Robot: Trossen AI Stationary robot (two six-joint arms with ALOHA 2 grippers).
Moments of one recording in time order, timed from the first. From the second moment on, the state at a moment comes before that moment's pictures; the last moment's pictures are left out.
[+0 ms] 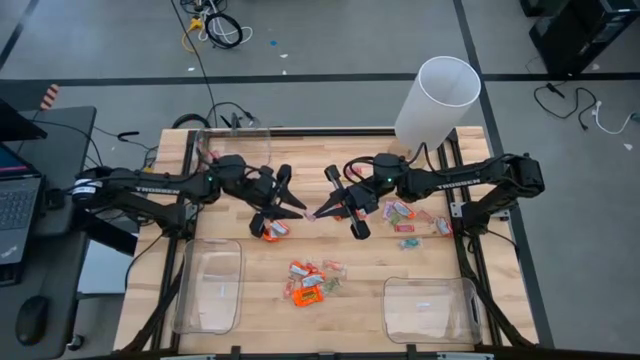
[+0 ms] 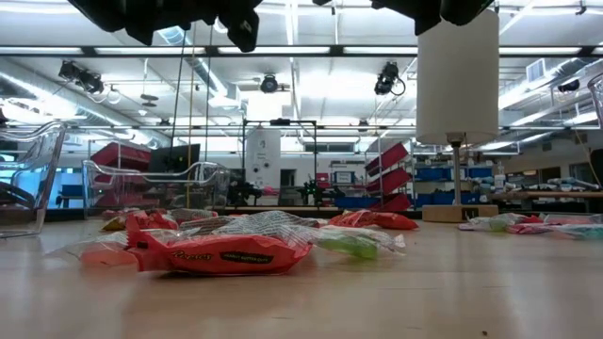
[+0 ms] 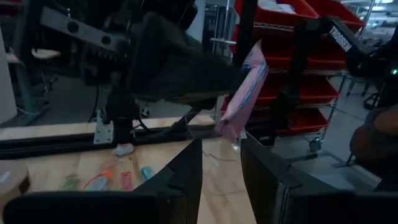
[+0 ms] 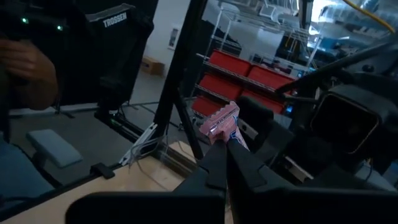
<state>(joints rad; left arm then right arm) 0.13 1.18 0.71 0.49 0.51 -0.10 -0.07 1.54 1.01 0.61 -0.57 -0.31</state>
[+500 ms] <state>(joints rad) 0.13 1.19 0.71 0.53 0.51 -0.14 -0.10 1.54 1.01 0.61 -0.57 -0.35</state>
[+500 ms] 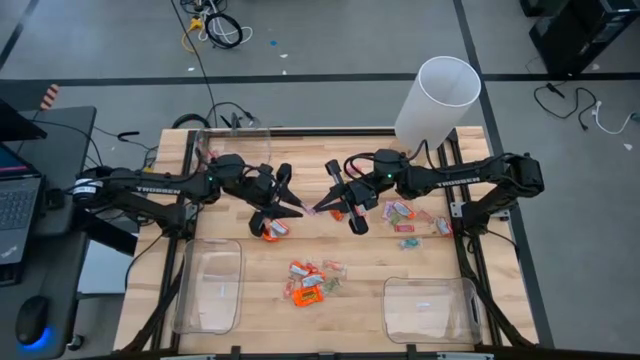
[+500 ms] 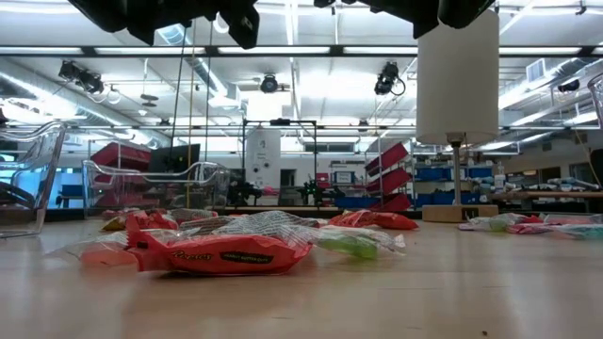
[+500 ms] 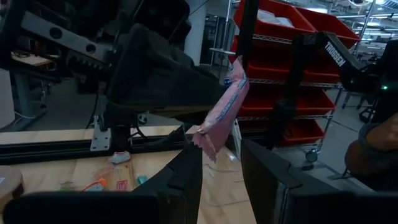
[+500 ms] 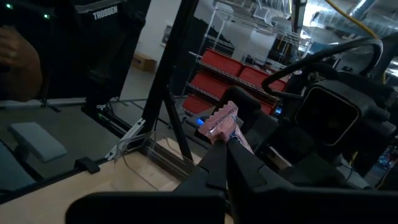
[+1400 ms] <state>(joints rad) 0.13 1.19 0.71 0.59 0.51 -0.19 -0.10 1.54 1.01 0.57 -0.49 -0.36</state>
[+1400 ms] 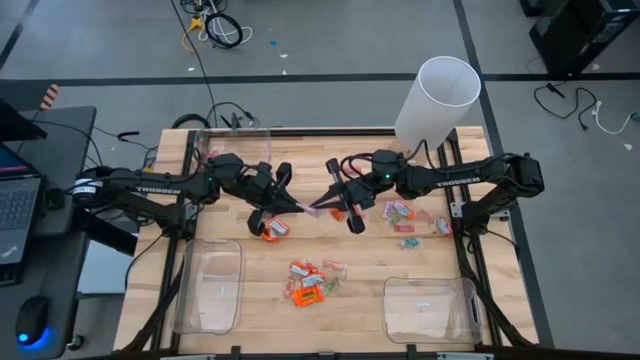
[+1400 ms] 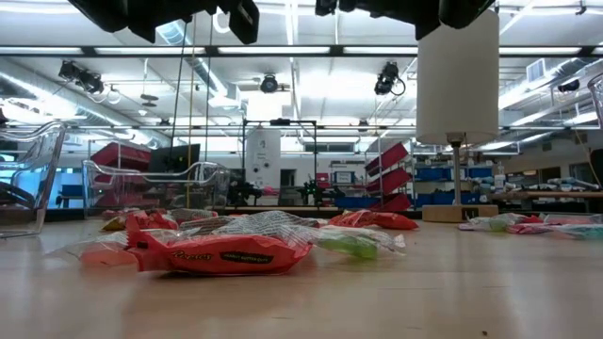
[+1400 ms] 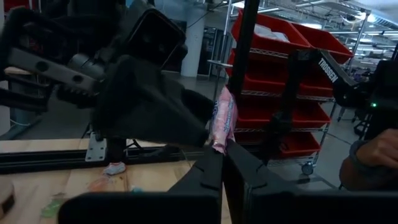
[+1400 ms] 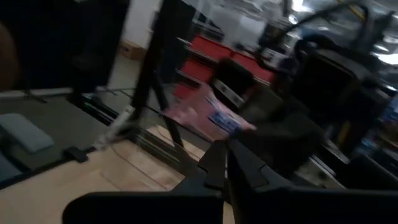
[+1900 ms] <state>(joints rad) 0.13 1.15 0.71 0.60 0.51 -0.29 -0.10 1.54 1.01 0.40 -0.23 -0.36</state>
